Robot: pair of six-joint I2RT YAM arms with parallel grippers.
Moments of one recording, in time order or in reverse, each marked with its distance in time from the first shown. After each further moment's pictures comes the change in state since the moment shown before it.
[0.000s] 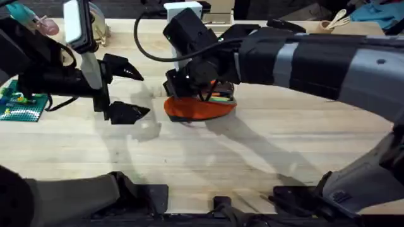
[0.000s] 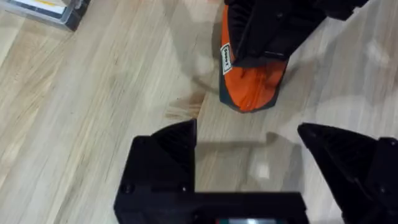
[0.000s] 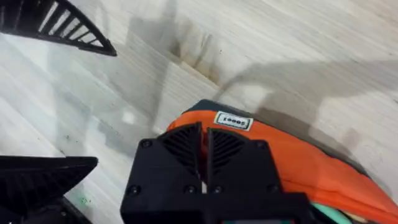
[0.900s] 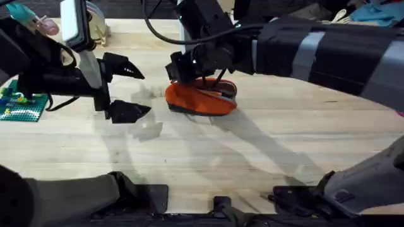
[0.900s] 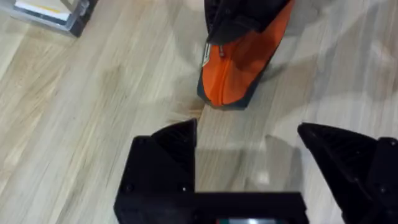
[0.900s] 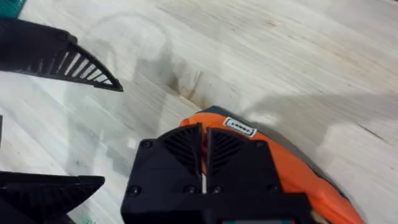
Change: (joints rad) left arm 0.000 0.002 0.000 0.001 0.031 -0.004; right arm -0.061 -0.052 0.000 0.077 0.001 -0.001
